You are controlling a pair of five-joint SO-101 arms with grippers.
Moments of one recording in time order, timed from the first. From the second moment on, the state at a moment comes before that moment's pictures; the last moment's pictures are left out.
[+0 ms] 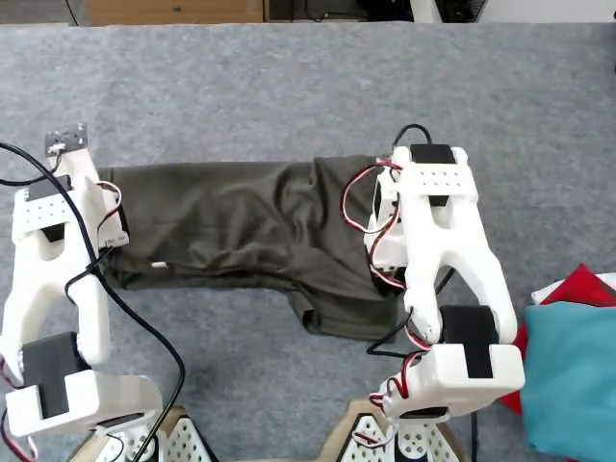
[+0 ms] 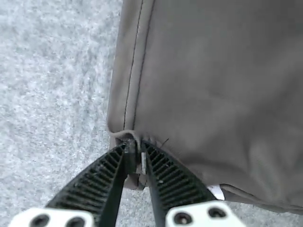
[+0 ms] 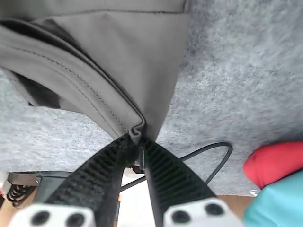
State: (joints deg) left arm -21.6 -4.8 27.6 62.2 -10.2; right arm -3.4 4.8 17.0 97.8 -5.7
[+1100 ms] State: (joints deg) left arm -20.2 -4.8 20.0 69.4 4.2; right arm -29.2 5.1 9.5 85.2 -14.5
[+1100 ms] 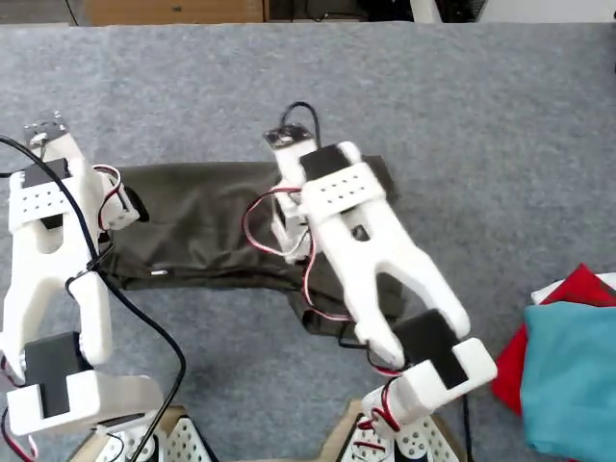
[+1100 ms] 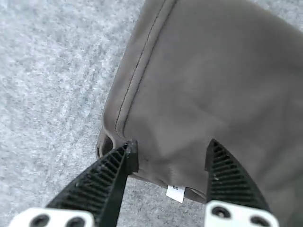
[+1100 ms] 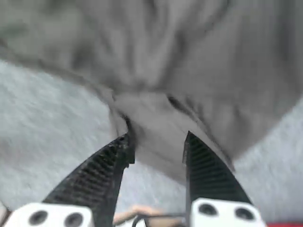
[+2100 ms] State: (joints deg) left arm -19.8 -4.8 20.0 69.4 4.4; right arm -23.6 26.0 -4.6 94.3 -13.3
